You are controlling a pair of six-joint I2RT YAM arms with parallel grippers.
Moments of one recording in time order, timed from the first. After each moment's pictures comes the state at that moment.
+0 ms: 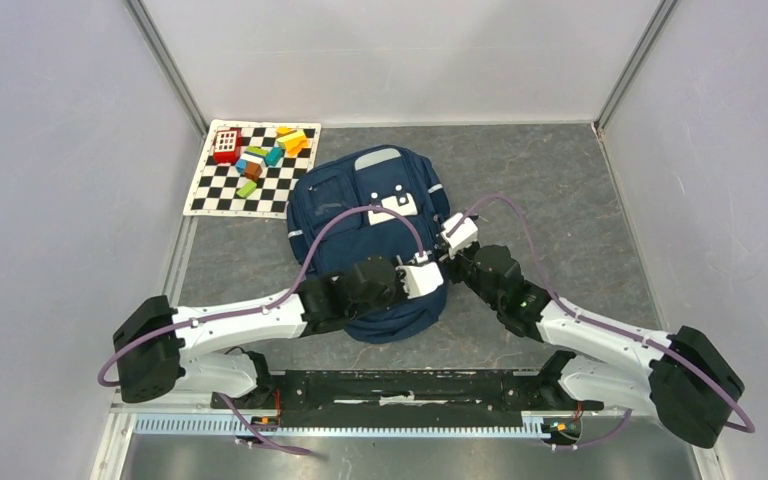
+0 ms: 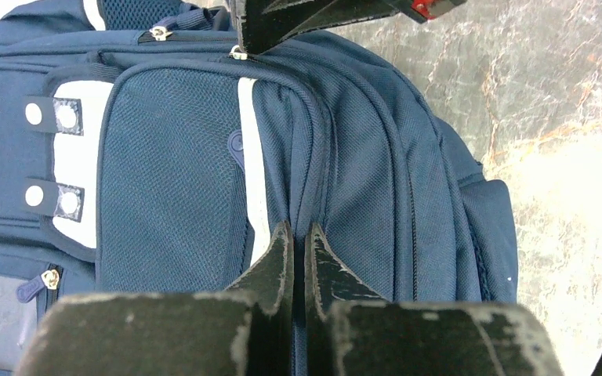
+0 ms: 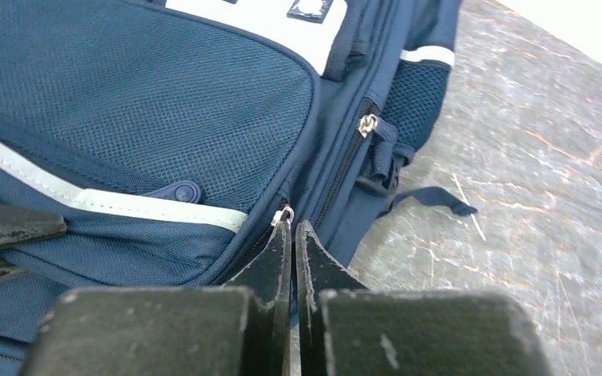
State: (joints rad) left arm -1.13 1.26 0.77 -0.04 -0.24 0.36; right arm 0.82 1.05 0.44 0.35 0.29 -0.10
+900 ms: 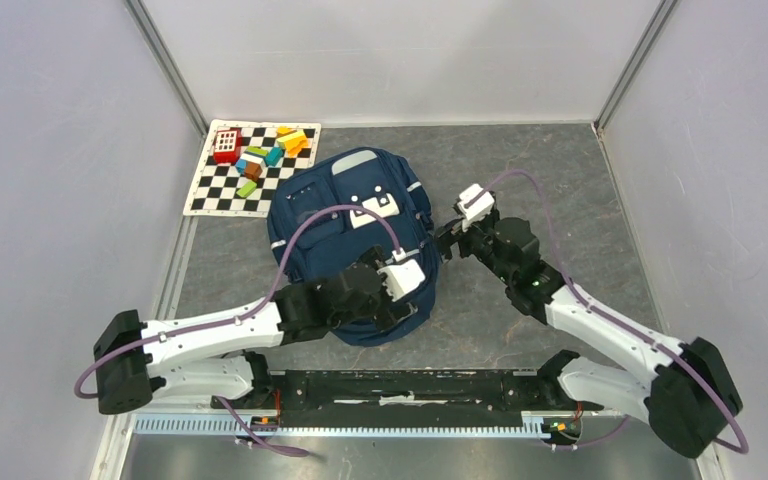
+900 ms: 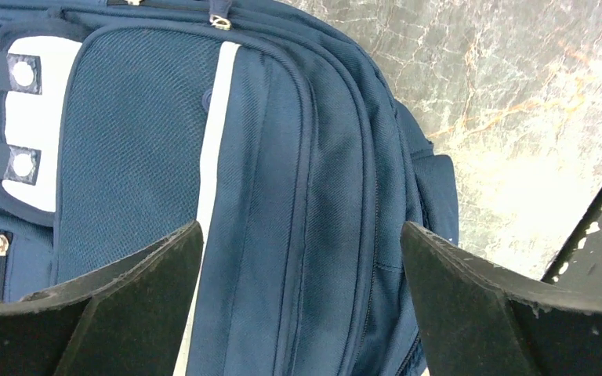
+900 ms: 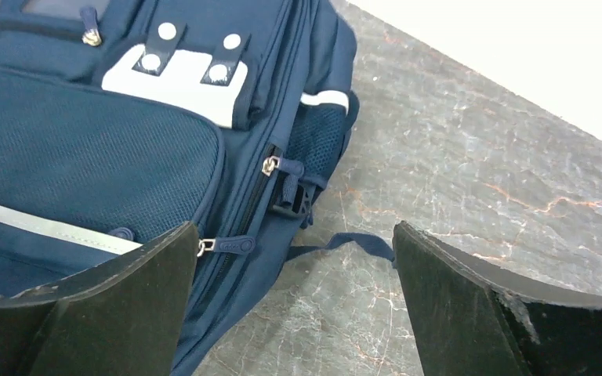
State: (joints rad) left arm -1.16 1.12 0.74 -0.22 -0.30 0.18; right arm 0.64 1.10 0.59 0.30 0.05 -0.14
